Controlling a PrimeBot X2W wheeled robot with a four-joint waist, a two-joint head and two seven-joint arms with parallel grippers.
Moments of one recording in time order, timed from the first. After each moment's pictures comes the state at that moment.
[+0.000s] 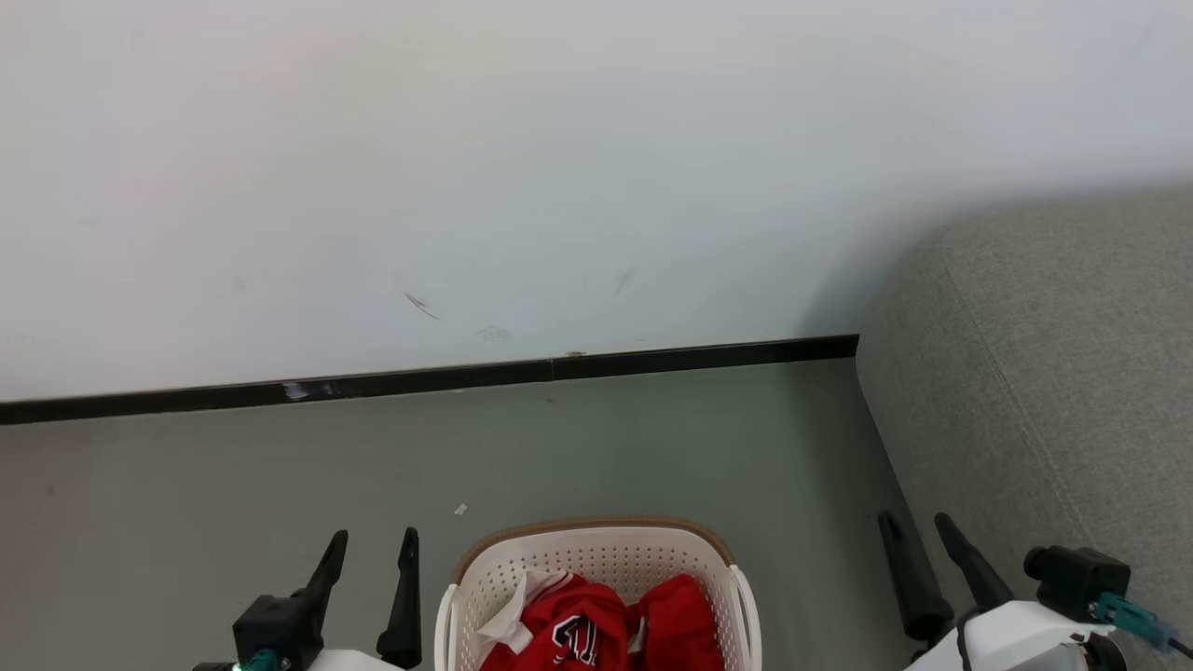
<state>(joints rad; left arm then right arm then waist) 0.00 0.04 -0.21 0.20 -0.37 0.11 -0.18 0.01 -0.04 0.04 0.25 0.39 0.13 -0.18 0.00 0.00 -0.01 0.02</state>
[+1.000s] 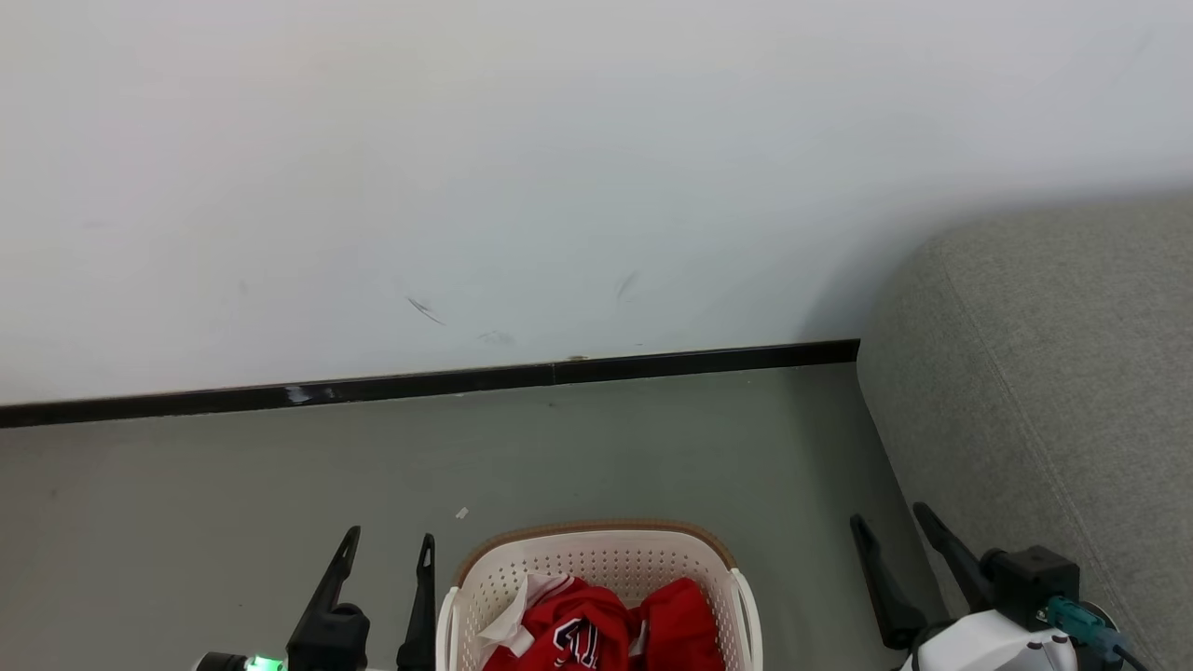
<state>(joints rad) 0.00 0.04 -0.26 0.21 -0.14 0.19 -0.25 0.01 -0.04 0.07 0.24 0.10 0.13 -0.24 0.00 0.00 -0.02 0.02</state>
